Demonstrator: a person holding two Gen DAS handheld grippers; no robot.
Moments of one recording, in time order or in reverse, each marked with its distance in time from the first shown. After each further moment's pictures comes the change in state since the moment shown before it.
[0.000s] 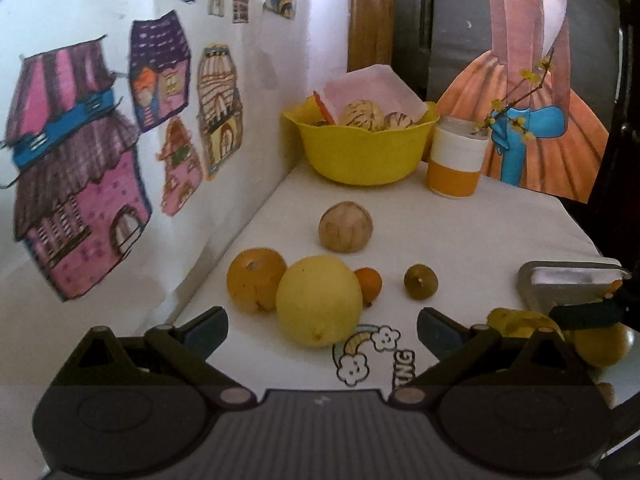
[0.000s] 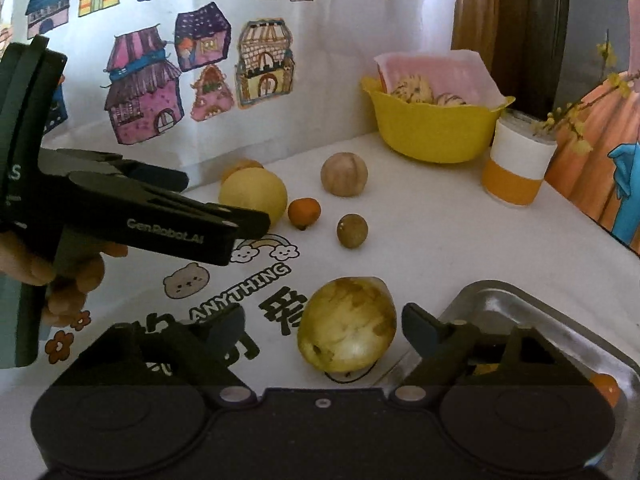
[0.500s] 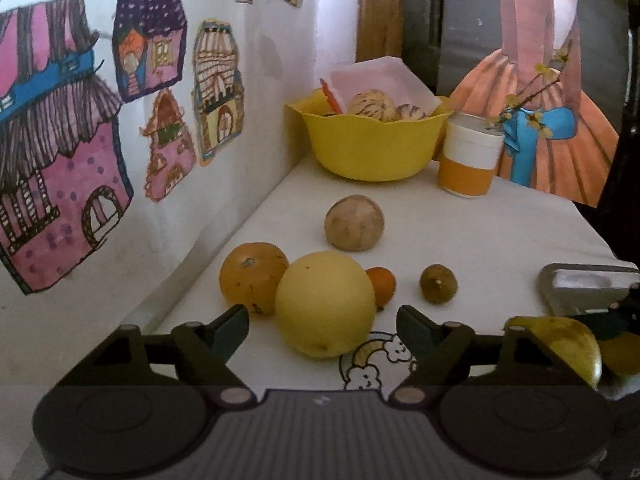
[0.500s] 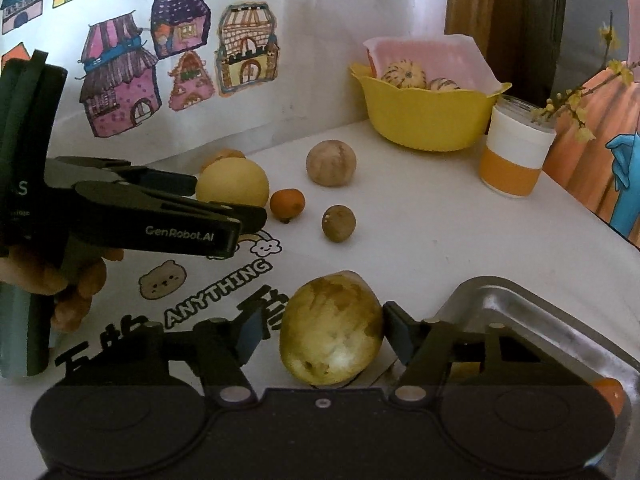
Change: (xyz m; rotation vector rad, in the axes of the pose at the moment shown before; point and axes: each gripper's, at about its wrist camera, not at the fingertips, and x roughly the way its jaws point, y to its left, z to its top) left arm 0.029 0.003 -0.005 -0.035 -0.001 0.012; right arm 0.017 -0.006 0.003 0.016 0.027 -0.024
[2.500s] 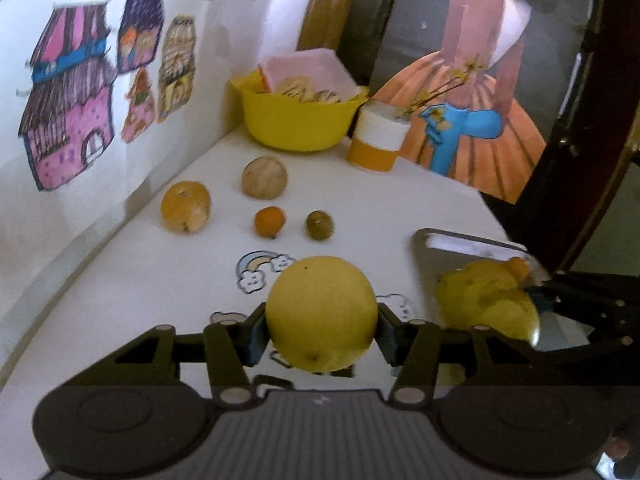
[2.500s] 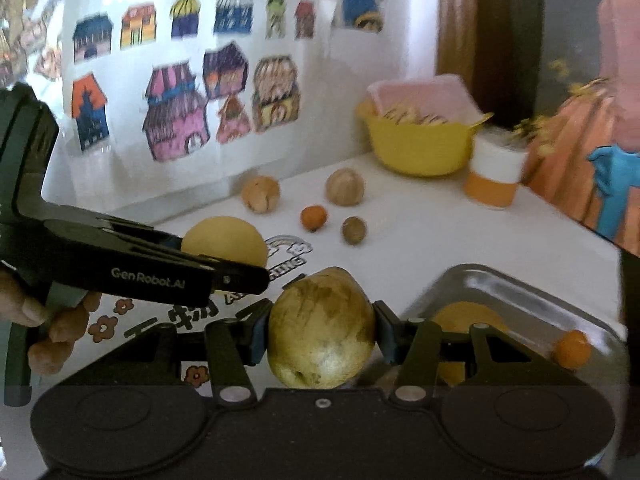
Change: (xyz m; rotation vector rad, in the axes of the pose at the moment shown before) left arm -0.086 -0.023 -0.026 -0.065 0.068 -0.238; right arm -0.096 0.009 -0.034 0.032 -0.133 0.008
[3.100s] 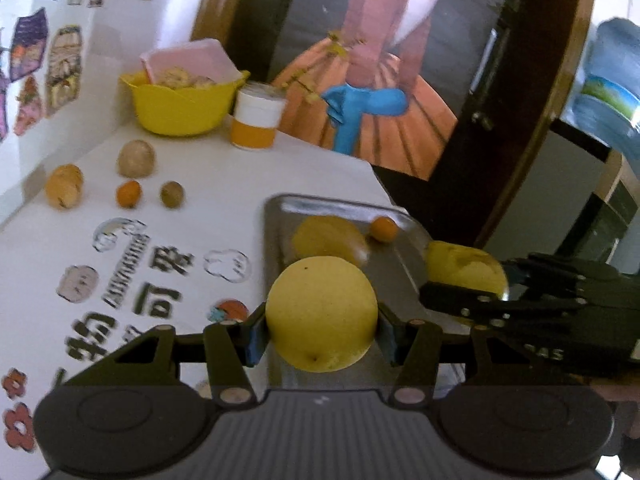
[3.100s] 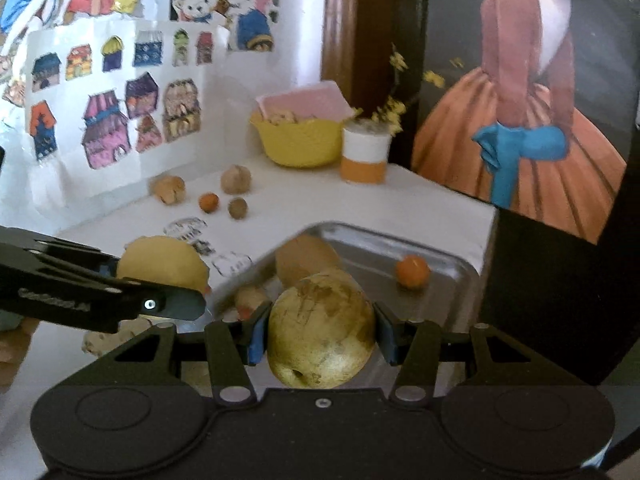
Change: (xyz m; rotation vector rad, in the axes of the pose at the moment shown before) left arm -0.016 -0.090 -0.038 0.067 0.029 -0.200; right arm -0.075 -0.055 -0.059 0.083 -0.010 -0.222
